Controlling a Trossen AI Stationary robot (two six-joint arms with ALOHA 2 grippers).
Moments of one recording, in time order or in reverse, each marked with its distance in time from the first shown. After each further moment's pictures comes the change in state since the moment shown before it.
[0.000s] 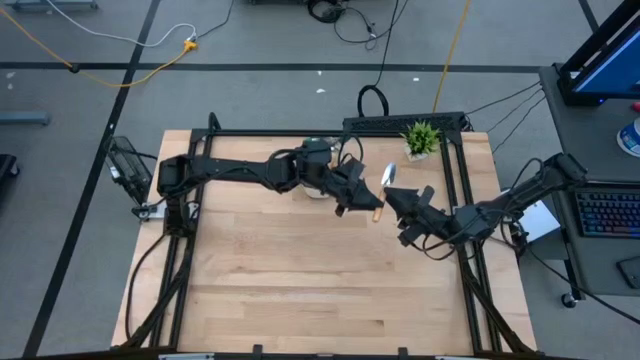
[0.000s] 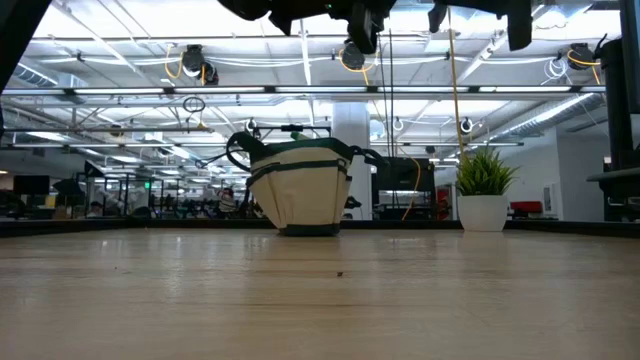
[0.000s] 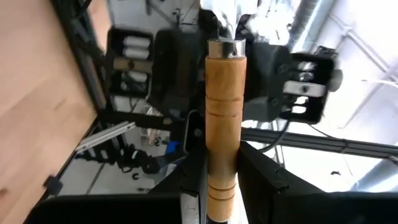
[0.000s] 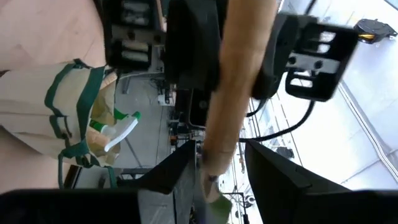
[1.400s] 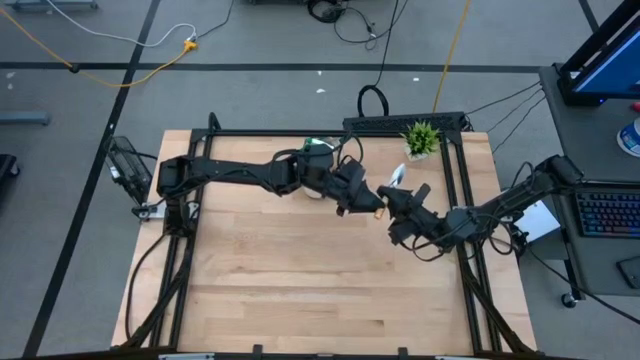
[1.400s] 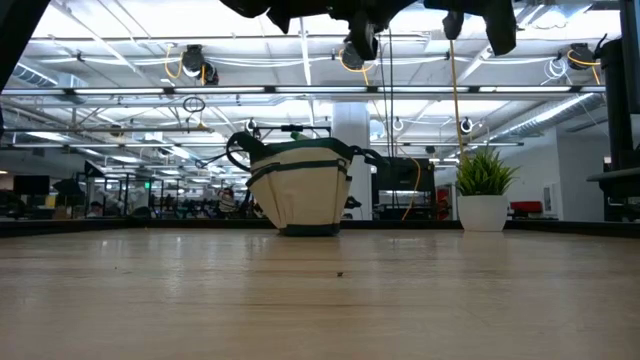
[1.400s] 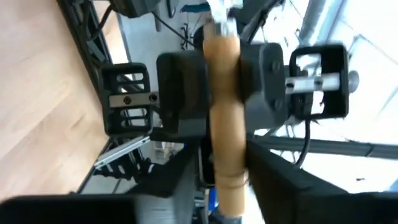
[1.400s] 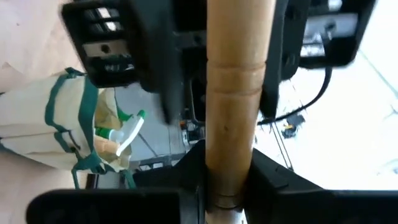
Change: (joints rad) left arm -0.025 0.000 0.000 -0.055 -0.070 0.092; right arm -0.027 0.129 0.000 0.184 0.078 0.114
